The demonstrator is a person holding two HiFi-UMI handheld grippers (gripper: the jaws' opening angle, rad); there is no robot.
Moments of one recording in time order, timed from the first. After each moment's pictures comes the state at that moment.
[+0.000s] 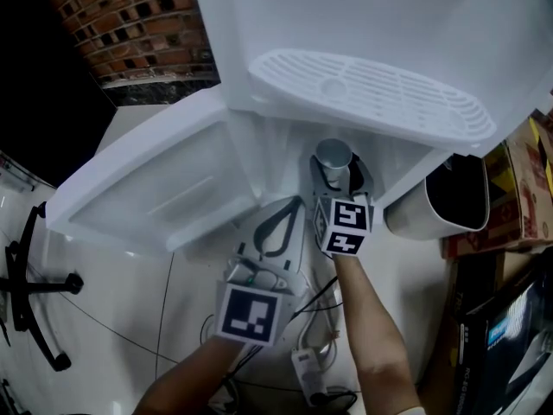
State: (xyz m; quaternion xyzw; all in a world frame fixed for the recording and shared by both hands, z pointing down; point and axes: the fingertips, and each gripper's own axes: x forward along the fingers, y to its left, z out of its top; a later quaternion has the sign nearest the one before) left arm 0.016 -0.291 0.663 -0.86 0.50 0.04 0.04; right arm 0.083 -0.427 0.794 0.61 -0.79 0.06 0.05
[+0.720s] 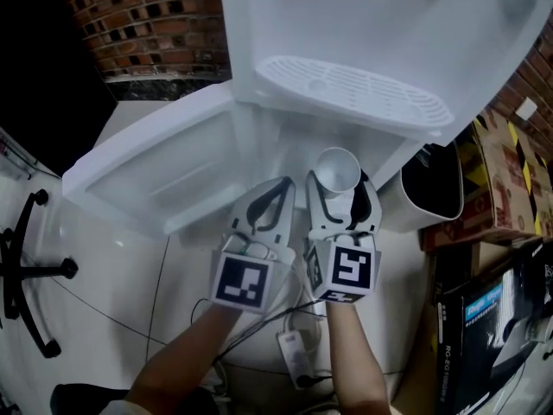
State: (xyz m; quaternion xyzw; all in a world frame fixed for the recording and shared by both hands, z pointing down) left arm 0.016 -0.280 0.633 -0.86 0.51 0.06 0.05; right arm 0.087 -0.306 0.669 0.62 -0.78 0.01 0.00
